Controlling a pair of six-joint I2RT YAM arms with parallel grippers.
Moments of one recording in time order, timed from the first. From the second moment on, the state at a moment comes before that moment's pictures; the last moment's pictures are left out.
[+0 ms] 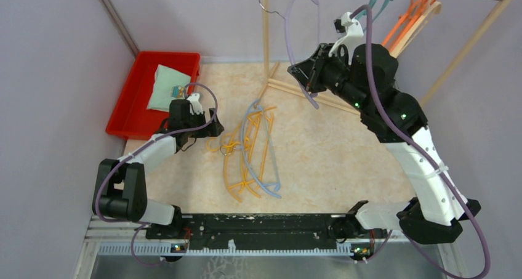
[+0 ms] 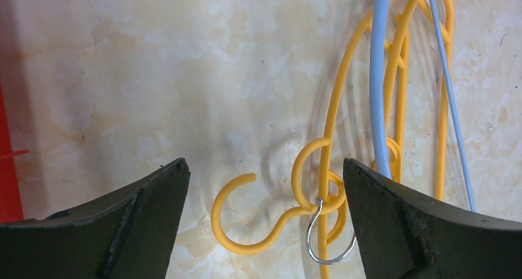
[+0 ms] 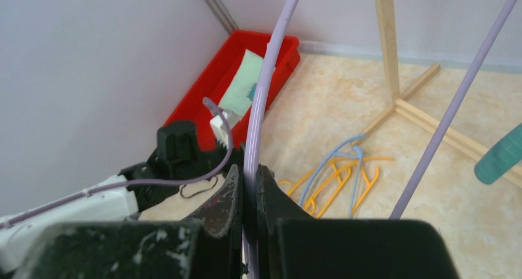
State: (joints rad) left arm -0.17 1.42 0.74 0.00 0.21 -0.21; right arm 0.68 1.24 1.87 -0.75 0.03 0.44
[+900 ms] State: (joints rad) left arm -0.17 1.35 0.72 -0.03 0.18 -0.18; right arm 0.57 1.40 1.59 0.04 0.19 0.40
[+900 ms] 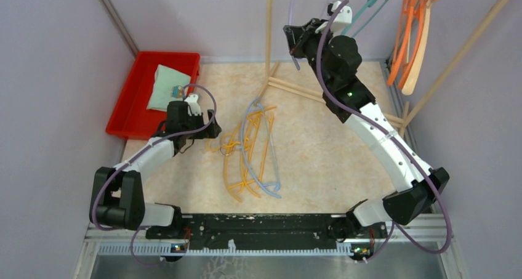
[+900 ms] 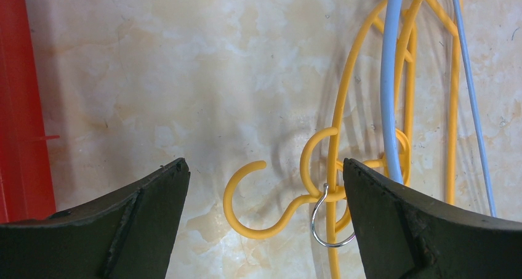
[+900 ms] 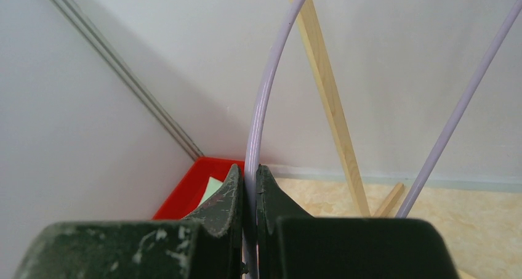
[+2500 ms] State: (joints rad) left arm -0.17 1.35 0.72 -0.03 0.15 -0.16; right arm 0.53 1.59 1.65 0.12 0.22 0.58
